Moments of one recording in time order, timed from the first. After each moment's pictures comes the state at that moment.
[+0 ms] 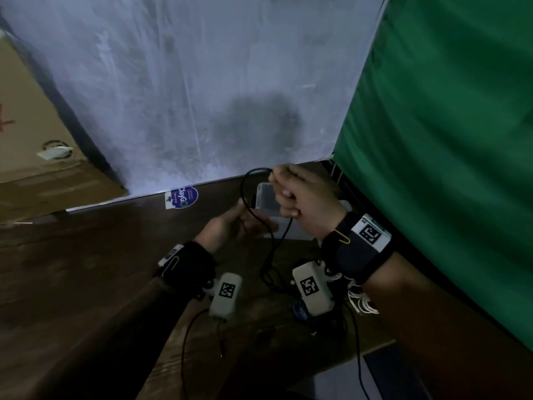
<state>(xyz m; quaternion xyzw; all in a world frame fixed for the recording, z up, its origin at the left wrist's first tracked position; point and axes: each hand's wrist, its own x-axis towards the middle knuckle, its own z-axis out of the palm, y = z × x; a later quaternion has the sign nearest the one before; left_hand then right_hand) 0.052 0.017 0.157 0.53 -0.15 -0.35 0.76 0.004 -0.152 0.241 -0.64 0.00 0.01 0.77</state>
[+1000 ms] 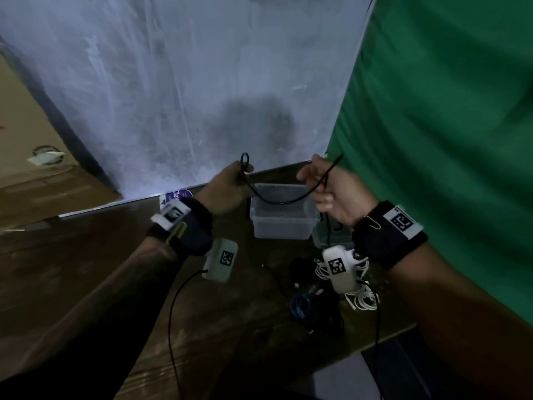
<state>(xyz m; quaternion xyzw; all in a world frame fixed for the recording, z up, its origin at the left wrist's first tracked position) 0.100 0.000 0.214 0.85 -0.26 -0.08 0.46 -0.001 -0.217 0.245 -0.63 0.09 0.03 0.77</state>
